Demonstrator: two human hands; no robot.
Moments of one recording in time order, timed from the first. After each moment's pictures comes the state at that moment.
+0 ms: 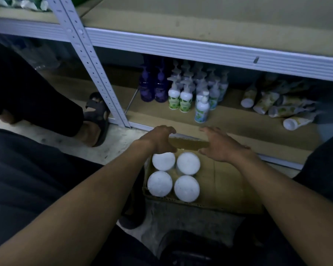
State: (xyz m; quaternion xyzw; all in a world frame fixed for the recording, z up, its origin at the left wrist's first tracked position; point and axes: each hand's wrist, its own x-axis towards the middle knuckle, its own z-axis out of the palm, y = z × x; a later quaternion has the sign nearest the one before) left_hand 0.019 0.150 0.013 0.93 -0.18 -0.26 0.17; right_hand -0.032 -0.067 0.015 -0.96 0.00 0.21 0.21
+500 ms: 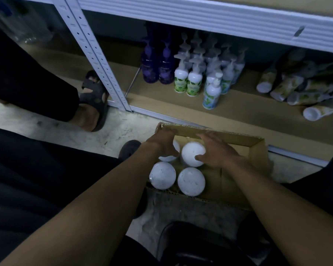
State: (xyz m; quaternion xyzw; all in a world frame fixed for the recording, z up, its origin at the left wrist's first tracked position) left_hand 0.022 0.151 -0.066 0.92 -0.15 -0.33 0.15; right_hand -0.032 -0.046 -0.061 -0.94 0.01 0.28 0.19
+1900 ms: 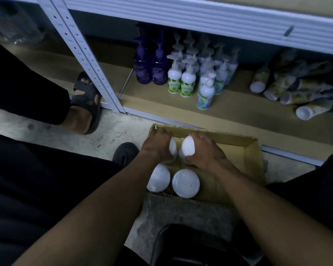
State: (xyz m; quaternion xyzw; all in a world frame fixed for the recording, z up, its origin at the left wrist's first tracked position) left_hand 0.013 0.142 -0.073 0.95 -0.14 -0.27 0.11; right_hand -0.035 -0.031 -0.072 -0.95 0.05 0.22 0.21
